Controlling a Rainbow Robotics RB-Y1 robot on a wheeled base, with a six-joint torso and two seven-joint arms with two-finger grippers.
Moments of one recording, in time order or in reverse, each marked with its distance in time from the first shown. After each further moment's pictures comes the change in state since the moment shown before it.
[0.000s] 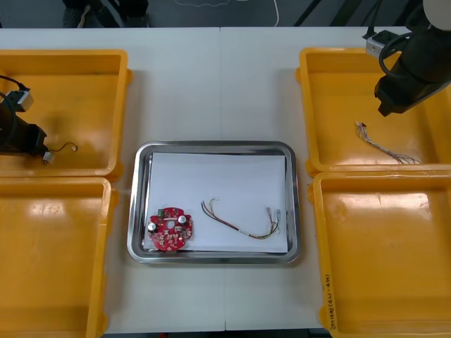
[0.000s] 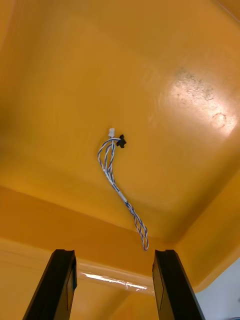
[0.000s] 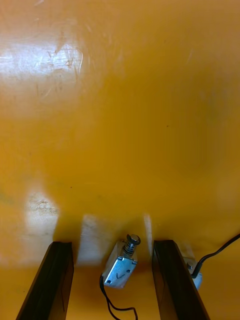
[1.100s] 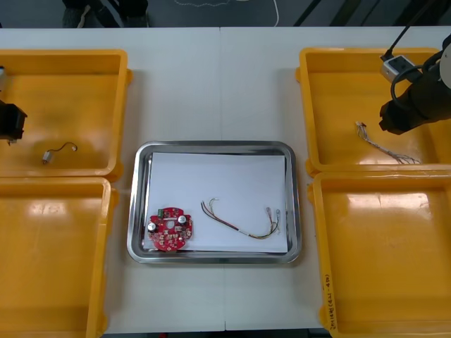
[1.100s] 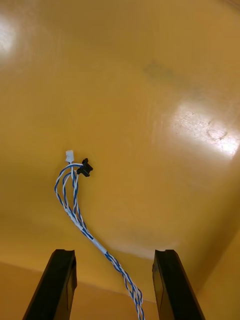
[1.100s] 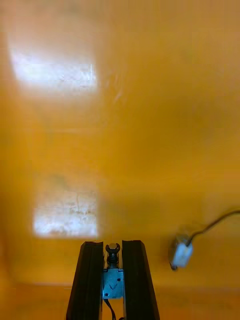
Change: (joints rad) right arm 0.243 0.000 -0.110 0.023 0.015 -0.369 0.063; left arm 0.002 -0.023 0.238 -0.091 -0.121 0.167 0.000
